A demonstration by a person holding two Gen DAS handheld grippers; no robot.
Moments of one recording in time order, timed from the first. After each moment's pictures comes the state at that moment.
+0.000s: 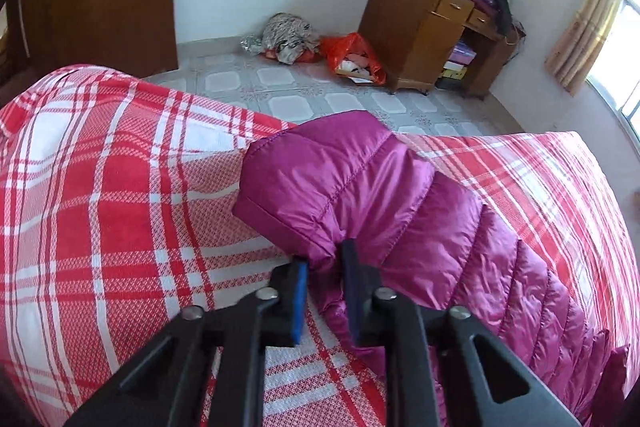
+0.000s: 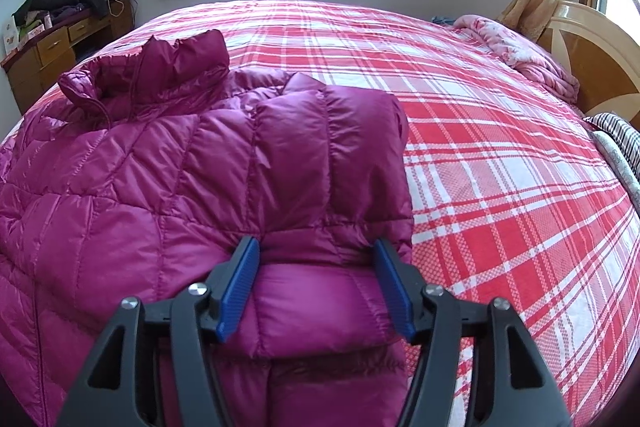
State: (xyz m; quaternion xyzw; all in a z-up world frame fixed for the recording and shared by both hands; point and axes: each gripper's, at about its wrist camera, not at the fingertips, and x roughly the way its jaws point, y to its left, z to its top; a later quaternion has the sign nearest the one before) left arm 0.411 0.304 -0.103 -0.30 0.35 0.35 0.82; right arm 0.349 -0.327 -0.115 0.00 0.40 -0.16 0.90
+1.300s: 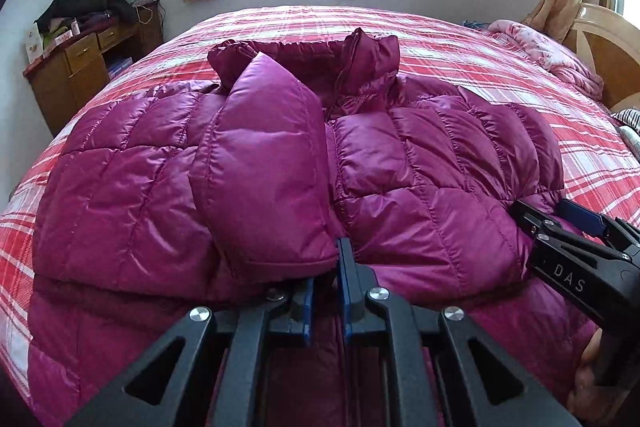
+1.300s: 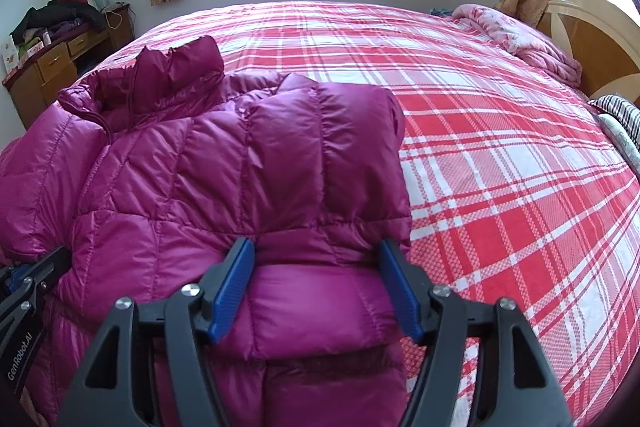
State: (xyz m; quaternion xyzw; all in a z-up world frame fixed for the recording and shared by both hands) left arm 0.399 -0.103 -0.112 0.05 0.39 -0.12 0.91; right arm 0.352 -0.333 -0.117 0.03 0.40 -0.16 0.90
